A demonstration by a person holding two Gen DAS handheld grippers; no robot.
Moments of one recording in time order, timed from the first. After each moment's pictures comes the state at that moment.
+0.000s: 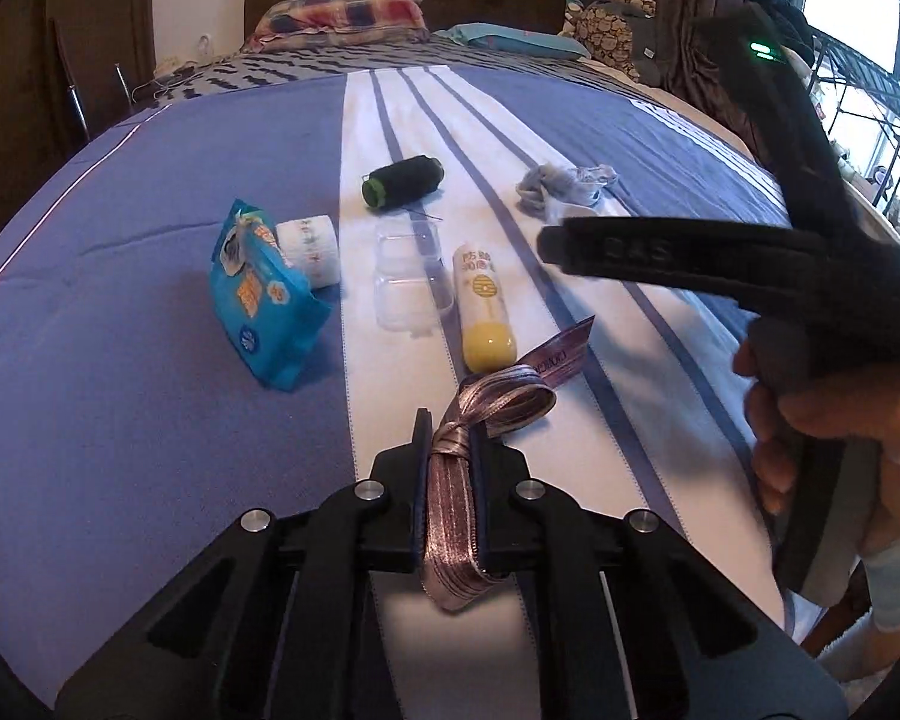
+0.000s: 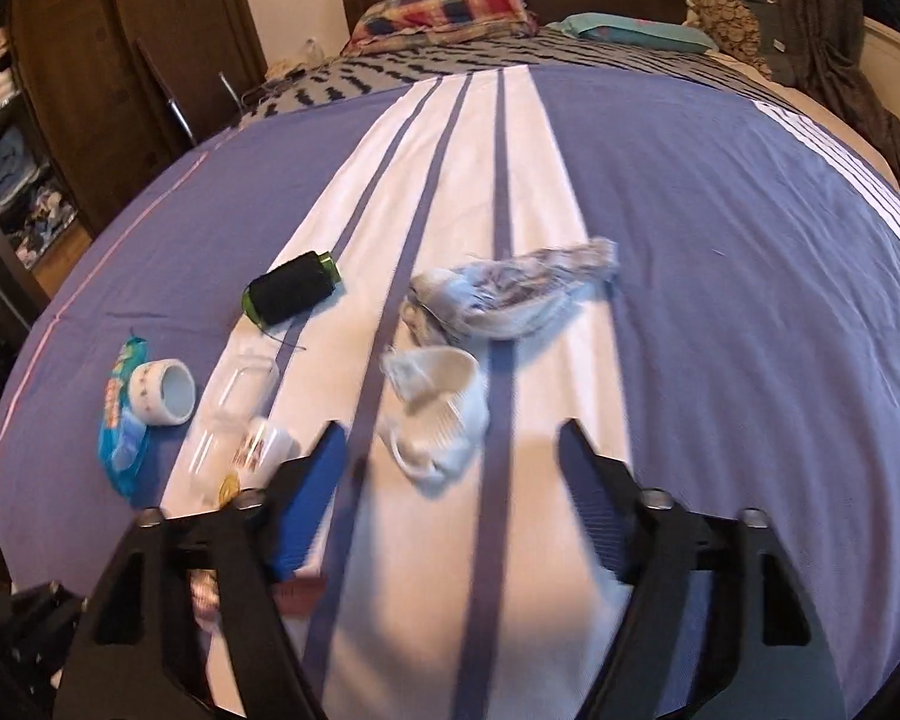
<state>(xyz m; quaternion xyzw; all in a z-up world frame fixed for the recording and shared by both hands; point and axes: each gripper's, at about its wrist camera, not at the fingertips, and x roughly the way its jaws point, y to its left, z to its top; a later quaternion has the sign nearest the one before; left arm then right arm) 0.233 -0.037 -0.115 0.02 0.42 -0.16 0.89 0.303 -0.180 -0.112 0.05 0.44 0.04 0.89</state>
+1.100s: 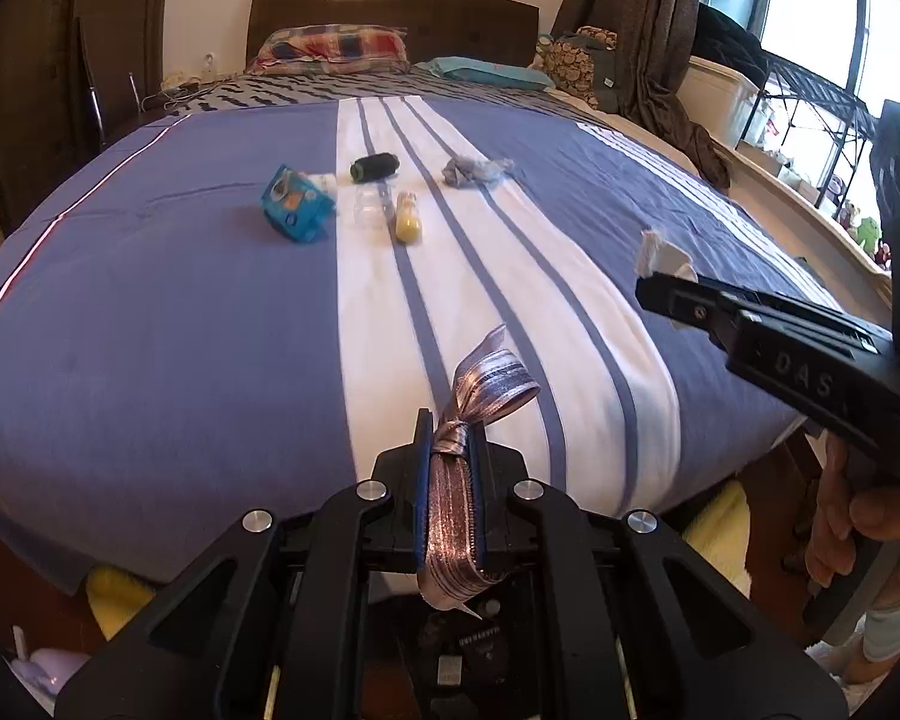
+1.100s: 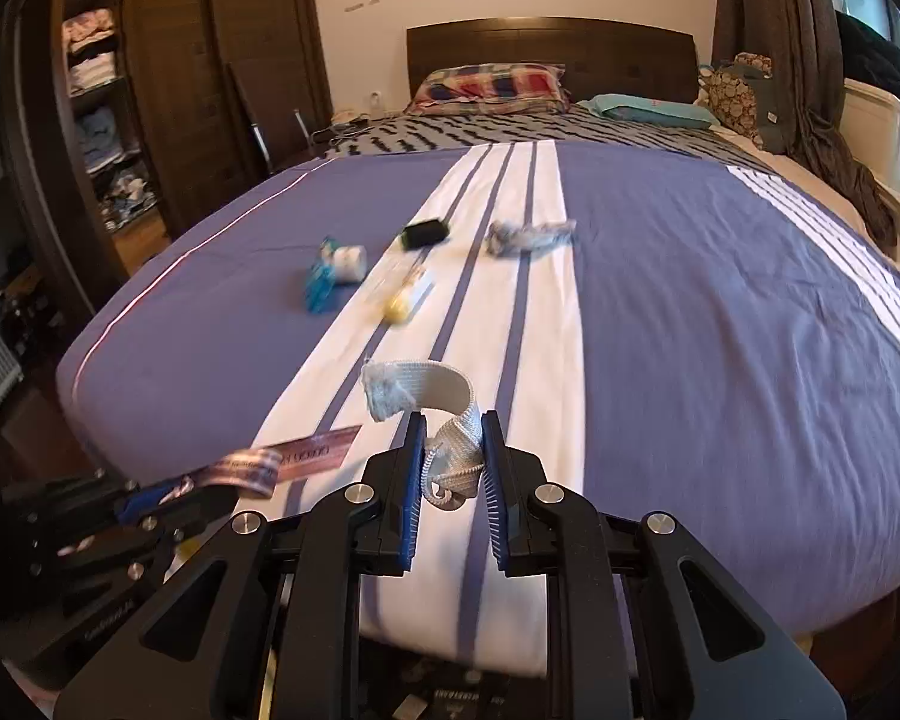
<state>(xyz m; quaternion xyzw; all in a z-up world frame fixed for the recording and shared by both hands) 0.058 -0.013 -0.082 0.00 0.39 -0.18 0.90 0.060 -0.174 -0.061 0.03 0.35 0.08 0.93</state>
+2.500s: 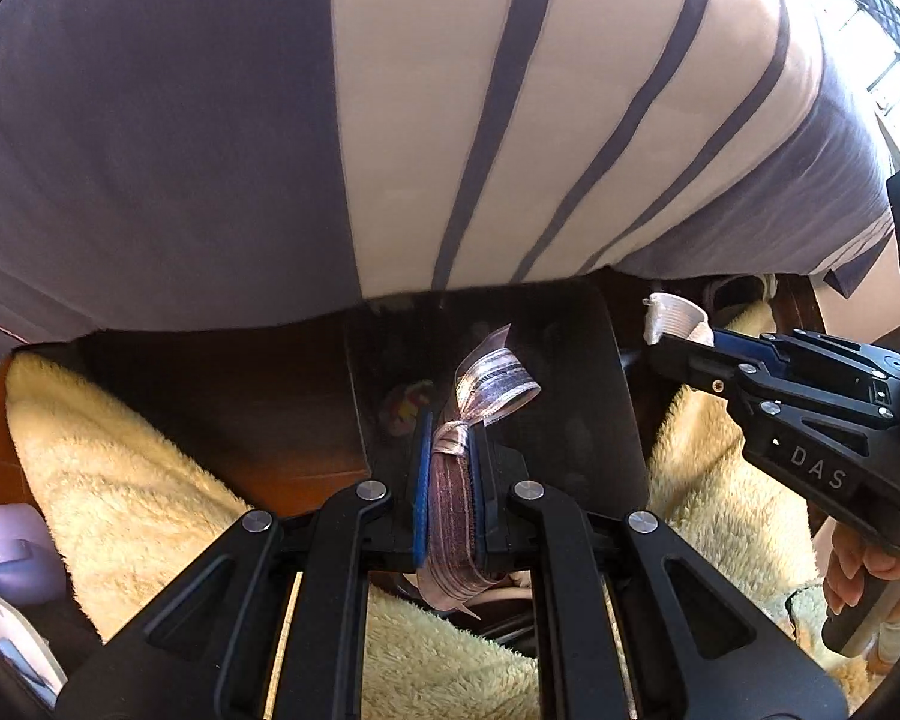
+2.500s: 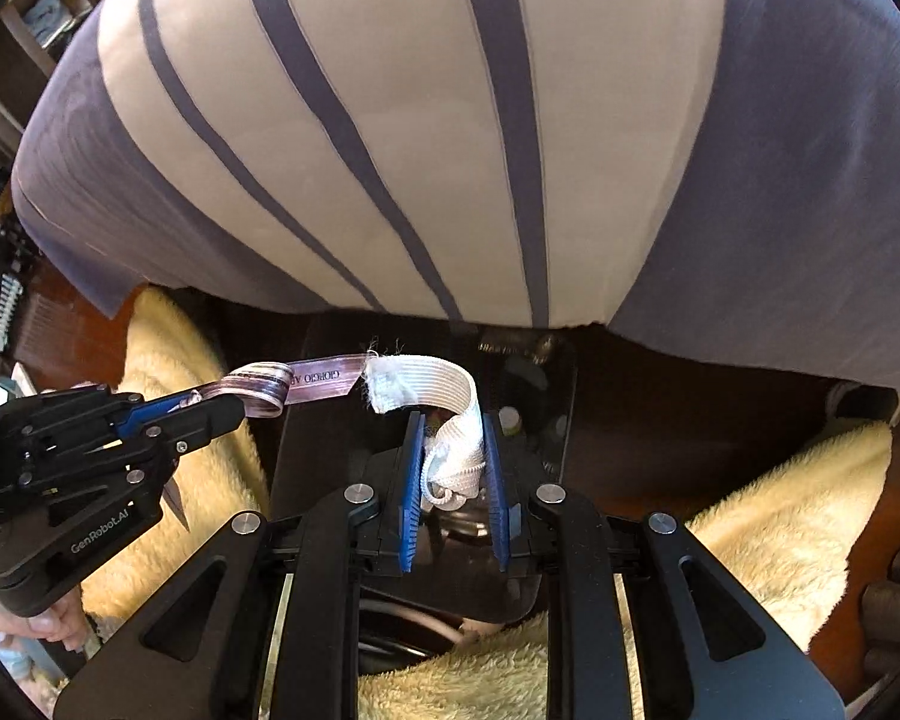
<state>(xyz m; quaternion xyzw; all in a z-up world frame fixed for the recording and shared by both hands) 0.011 -0.010 -0.279 0.00 0.59 -0.18 0.78 -0.007 -0.165 -0.266 0.05 0.59 0.09 0.80</state>
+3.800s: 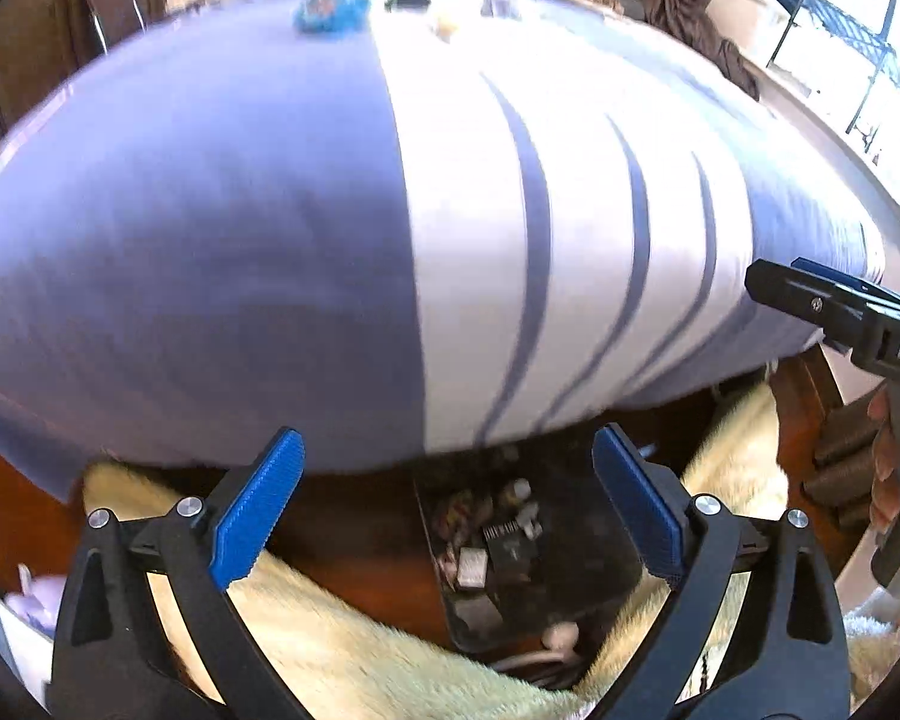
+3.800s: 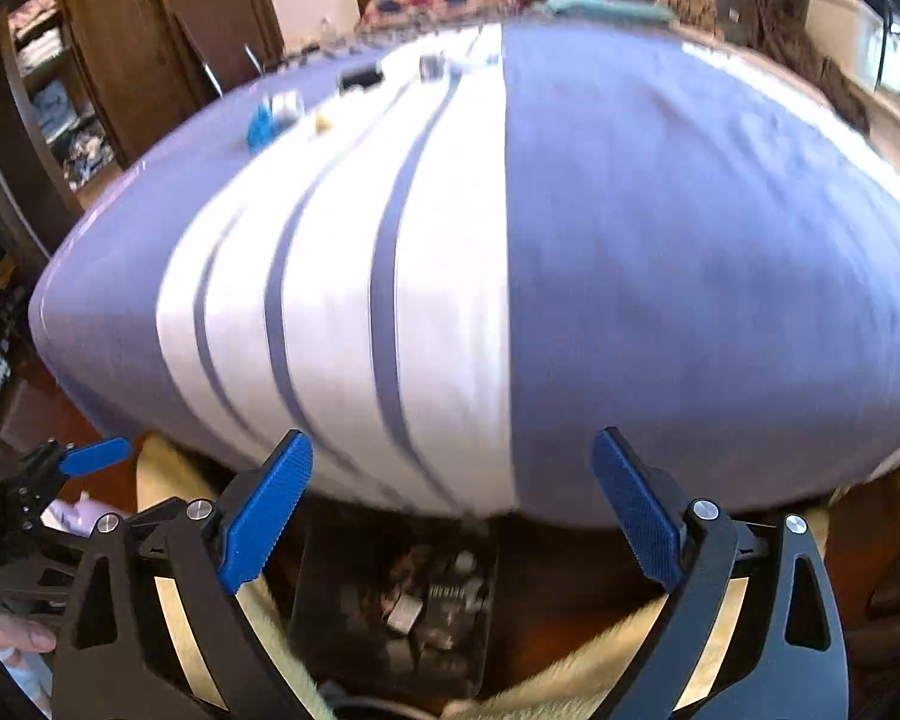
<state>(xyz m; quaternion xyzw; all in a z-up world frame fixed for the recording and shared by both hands) 0.030 0.010 -0.158 0.02 0.47 -0.16 0.87 0.024 -0.203 -0.124 0.05 0.43 0.04 0.90</state>
